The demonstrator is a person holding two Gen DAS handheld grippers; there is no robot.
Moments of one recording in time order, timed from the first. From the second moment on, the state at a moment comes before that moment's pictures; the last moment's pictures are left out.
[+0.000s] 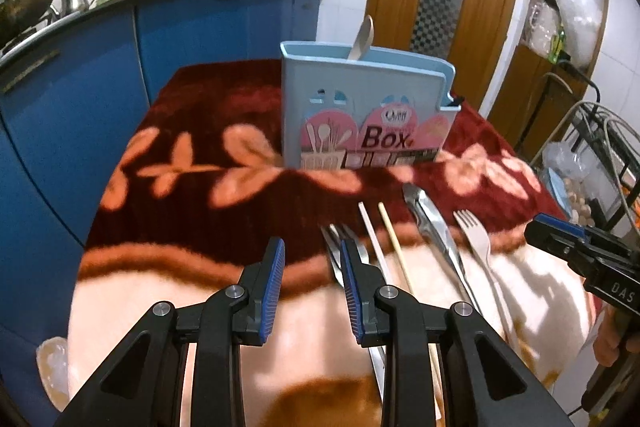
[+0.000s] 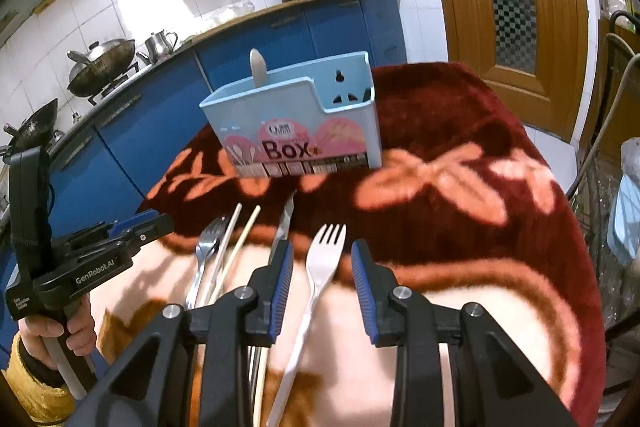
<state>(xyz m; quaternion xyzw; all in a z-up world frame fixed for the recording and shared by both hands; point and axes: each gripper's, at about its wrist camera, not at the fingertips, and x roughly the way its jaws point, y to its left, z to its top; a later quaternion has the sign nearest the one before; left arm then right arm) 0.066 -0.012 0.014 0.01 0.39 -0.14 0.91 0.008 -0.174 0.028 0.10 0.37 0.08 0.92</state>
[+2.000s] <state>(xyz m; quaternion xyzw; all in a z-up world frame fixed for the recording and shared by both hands) 0.079 0.003 -0.013 -0.04 0.44 -0.19 0.88 0.054 -0.160 -0.006 0.09 0.49 0.11 0.86</state>
